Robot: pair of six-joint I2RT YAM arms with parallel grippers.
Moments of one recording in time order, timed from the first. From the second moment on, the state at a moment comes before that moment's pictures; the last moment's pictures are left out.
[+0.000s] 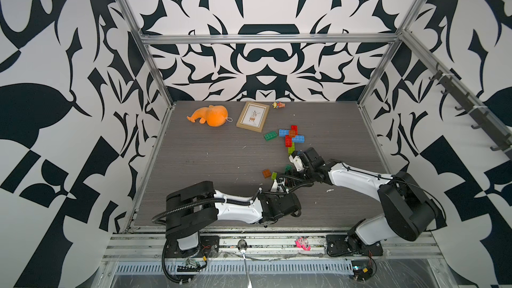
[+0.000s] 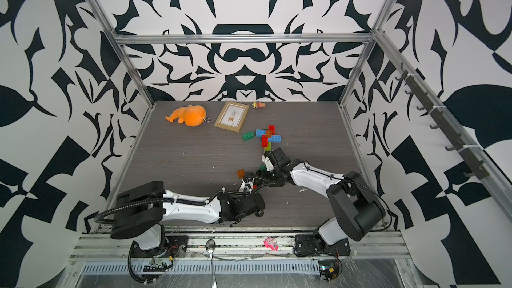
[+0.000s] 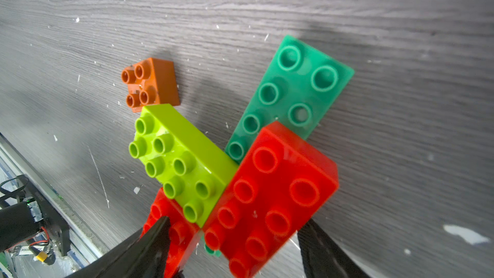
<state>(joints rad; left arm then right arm) -1.36 1.72 0.88 -0.19 -0.58 -0.88 0.57 1.50 0.74 -0.35 -0.34 0.49</state>
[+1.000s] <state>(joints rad) -1.34 1.74 0.93 -0.30 -0.59 -0.93 0.58 1.55 0.73 -0.23 -0.36 0.55</state>
